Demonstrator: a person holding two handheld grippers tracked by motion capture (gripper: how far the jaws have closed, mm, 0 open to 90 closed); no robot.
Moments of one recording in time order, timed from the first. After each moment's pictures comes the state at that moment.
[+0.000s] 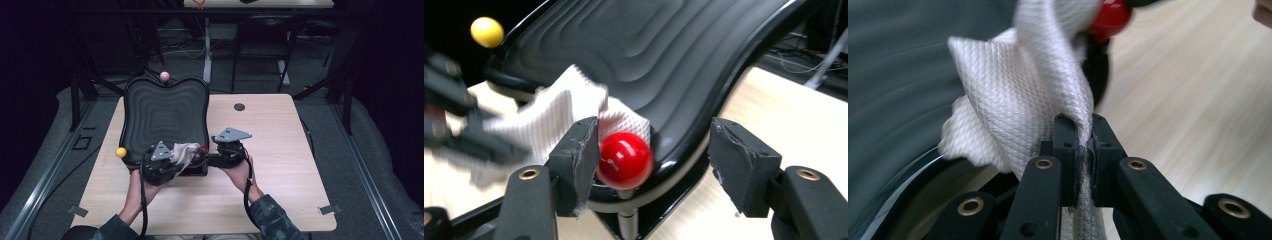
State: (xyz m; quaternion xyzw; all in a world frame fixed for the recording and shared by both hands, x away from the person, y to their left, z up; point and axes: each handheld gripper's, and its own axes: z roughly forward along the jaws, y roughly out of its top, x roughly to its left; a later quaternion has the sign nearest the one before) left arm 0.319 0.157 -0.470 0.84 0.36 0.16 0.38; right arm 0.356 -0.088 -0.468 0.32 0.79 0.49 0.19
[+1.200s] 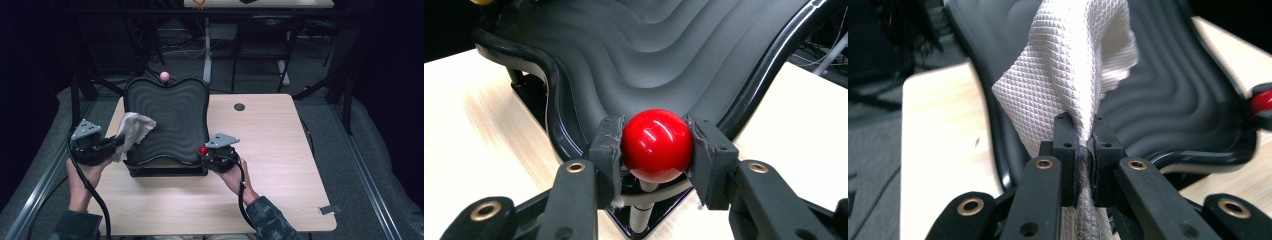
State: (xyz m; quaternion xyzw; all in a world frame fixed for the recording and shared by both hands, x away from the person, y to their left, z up) left arm 0.331 0.288 -0.416 0.74 0.48 0.24 0.41; right arm 0.355 -0.071 -0.484 0.31 0.81 0.45 0.20
